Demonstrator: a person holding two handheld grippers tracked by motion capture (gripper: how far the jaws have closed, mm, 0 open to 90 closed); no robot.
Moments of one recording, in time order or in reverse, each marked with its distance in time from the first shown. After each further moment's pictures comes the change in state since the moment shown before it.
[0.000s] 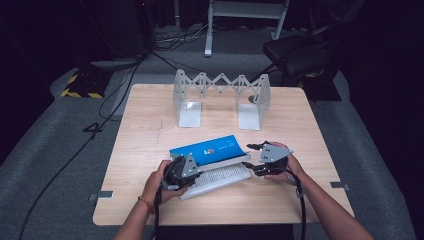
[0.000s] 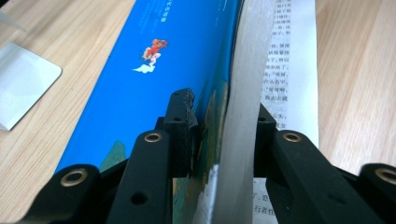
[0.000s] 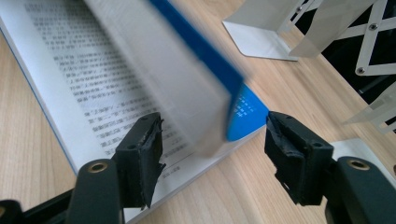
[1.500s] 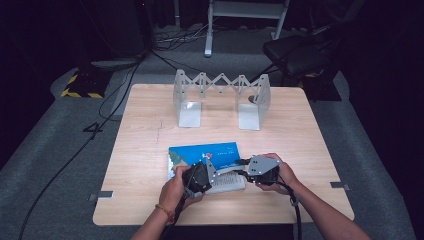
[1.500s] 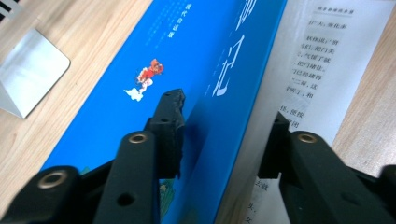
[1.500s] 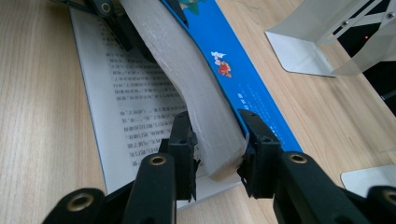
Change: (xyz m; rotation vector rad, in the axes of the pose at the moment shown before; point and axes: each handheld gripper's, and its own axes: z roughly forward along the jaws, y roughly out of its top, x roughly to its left) left arm -0.042 0.038 0.022 0.118 0.184 -0.047; right arm 0.041 0.035 0.001 0.071 0.050 -0.087
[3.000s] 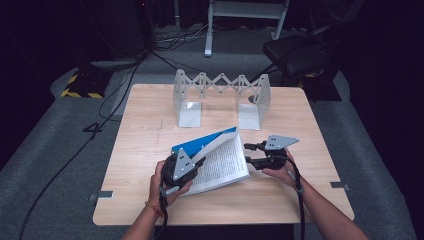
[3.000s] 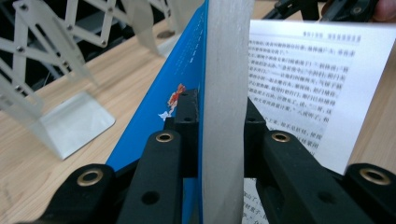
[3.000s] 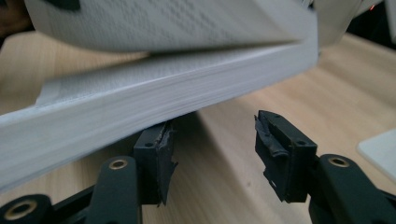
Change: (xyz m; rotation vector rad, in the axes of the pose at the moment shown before) left arm 0.041 -0.023 -0.038 -0.432 -0.067 -0.178; right arm -0.053 -0.048 0.003 -0.244 0.063 0.425
